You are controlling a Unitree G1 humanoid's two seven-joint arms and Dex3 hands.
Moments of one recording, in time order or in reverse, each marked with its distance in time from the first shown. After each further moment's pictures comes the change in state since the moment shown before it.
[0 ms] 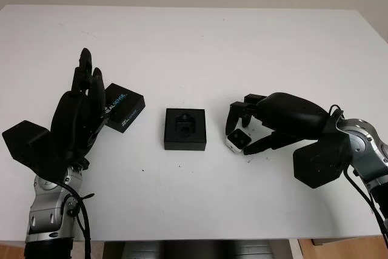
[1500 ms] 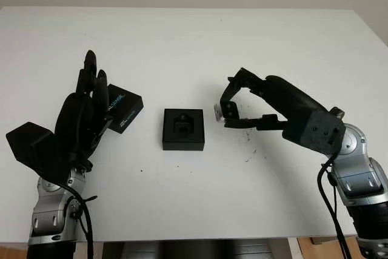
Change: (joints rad) left arm 0.014 -0.020 -0.017 -0.025 0.000 0.018 0.009; right arm 0.070 0.216 -0.126 -0.420 0.164 0.663 -0.006
